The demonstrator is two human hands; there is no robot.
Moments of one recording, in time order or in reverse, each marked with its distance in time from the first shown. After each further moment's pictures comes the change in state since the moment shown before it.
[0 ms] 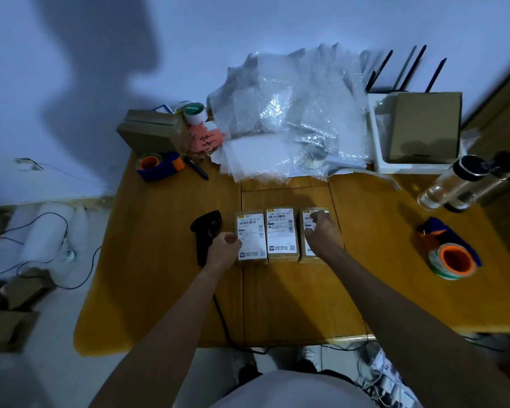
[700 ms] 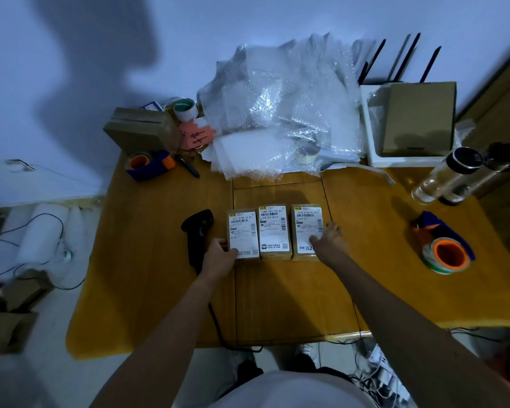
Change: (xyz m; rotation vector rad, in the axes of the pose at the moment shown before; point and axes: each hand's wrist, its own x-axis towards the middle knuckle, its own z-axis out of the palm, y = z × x) left_hand -0.004 -0.011 0.017 0.108 -0.026 -0.058; right_hand 0.010 0.059 0.011 -0.043 -0.058 0.175
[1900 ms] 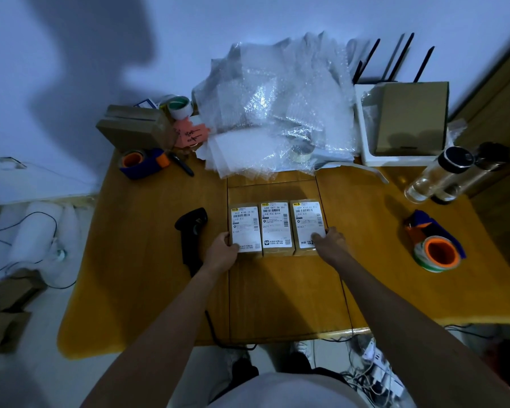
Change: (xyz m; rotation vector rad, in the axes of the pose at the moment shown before) left_hand 0.001 0.018 0.014 0.082 -0.050 0.055; right_hand 0.024 0.031 0.006 0.080 -0.044 0.125
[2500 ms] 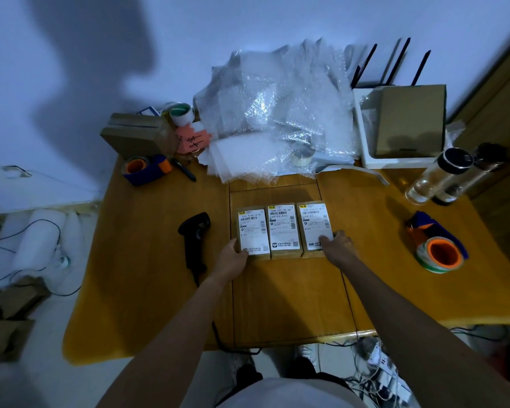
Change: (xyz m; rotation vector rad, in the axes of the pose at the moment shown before) left_hand -0.011 0.006 0.007 -0.002 -0.054 0.016; right_hand -0.006 0.003 -0.013 0.053 0.023 0.032
